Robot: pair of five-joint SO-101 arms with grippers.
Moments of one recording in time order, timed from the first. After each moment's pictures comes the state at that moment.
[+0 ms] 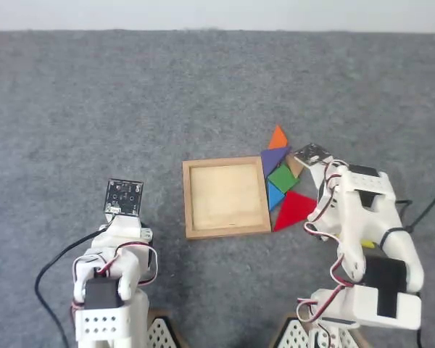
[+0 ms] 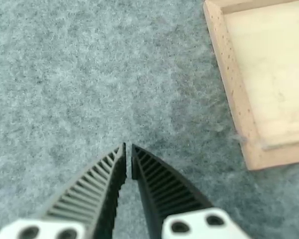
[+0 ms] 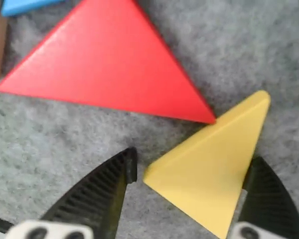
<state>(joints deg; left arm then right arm) -9.5 -102.9 97.2 72.0 -3.9 5.9 -2.9 43.6 61.9 39.5</state>
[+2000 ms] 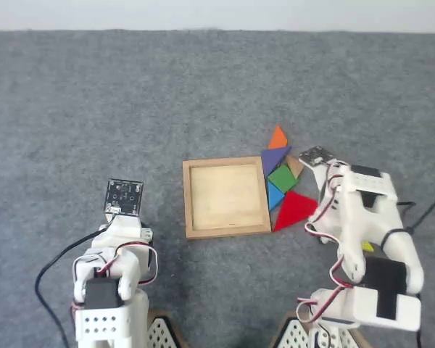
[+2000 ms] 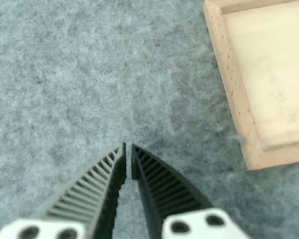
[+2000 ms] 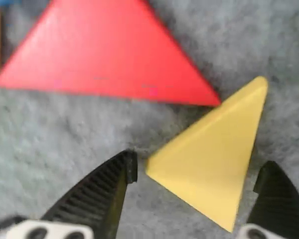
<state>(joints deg) -9.4 -102.9 97.2 72.0 -3.9 5.7 -3.7 43.6 64.9 35.7</state>
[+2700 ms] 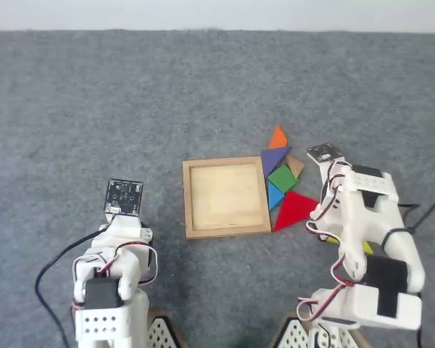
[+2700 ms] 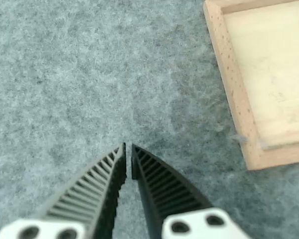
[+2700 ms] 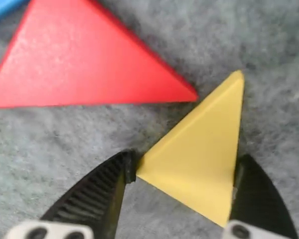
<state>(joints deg) -9.5 -102.9 97.2 72.0 -3.9 6.9 -2.5 43.4 63.6 29.4</state>
